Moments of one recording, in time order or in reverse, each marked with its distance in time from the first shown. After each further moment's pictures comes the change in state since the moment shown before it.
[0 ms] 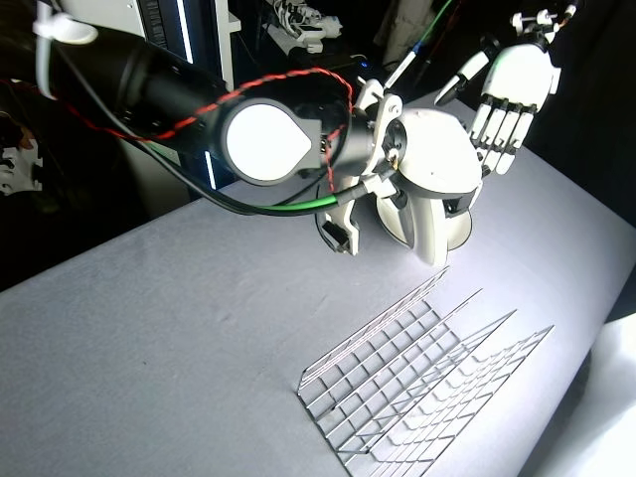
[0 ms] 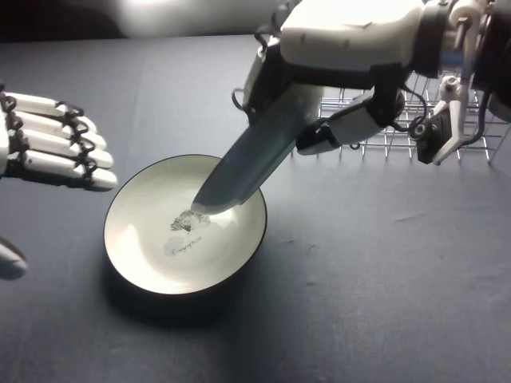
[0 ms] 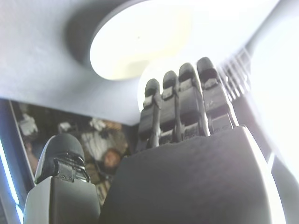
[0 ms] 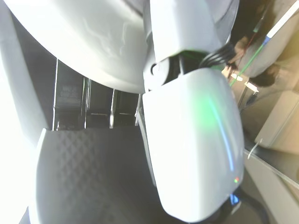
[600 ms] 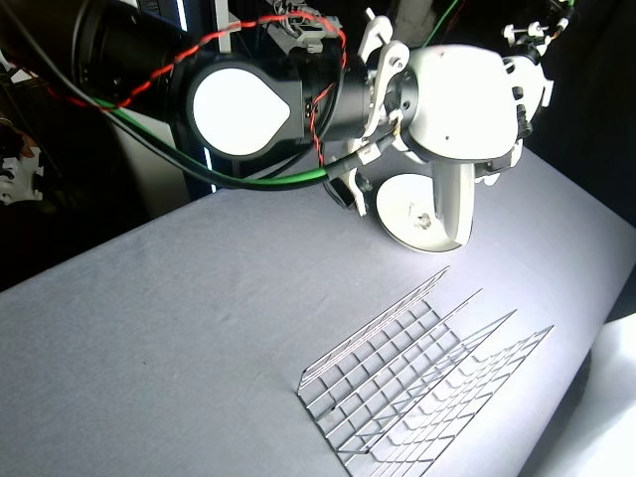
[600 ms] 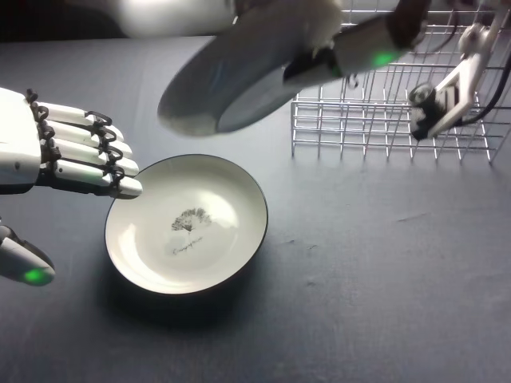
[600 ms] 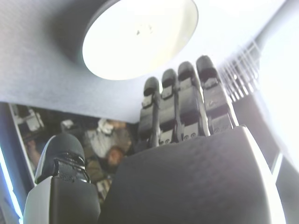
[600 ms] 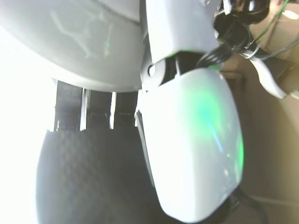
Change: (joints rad) left arm 0.008 -0.042 -0.010 0.008 0.038 0.022; right arm 0.111 0.078 -0.060 0.357 -0.050 0.016
